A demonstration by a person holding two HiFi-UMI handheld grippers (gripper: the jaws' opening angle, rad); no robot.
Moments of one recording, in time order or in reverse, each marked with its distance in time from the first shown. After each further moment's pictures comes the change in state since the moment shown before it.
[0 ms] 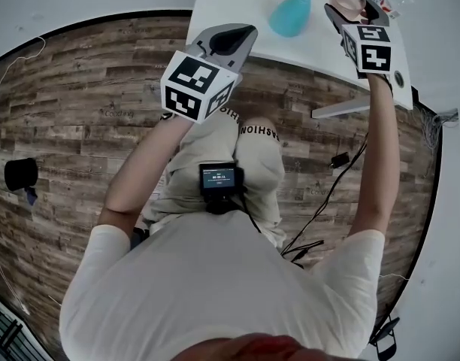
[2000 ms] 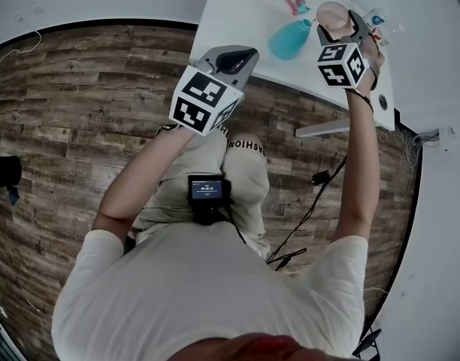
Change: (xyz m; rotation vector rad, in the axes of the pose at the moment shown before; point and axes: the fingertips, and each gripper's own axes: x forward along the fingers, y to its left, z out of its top) left arm -0.003 0.003 -0.004 -0.023 0.020 0.003; right arm 0.016 0.008 0.026 -0.482 0.100 -0.192
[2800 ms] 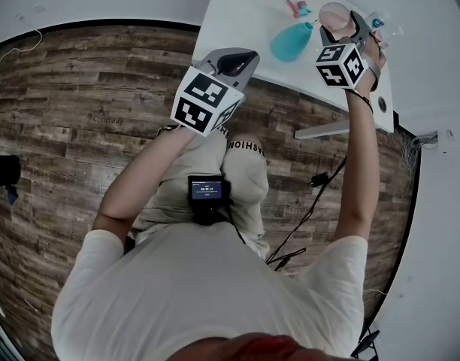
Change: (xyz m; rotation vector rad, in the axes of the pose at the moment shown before) left arm -0.002 0.002 -0.004 -0.006 0.012 -0.004; right arm 0.002 -0.006 0.003 -0.054 0.021 -0.046
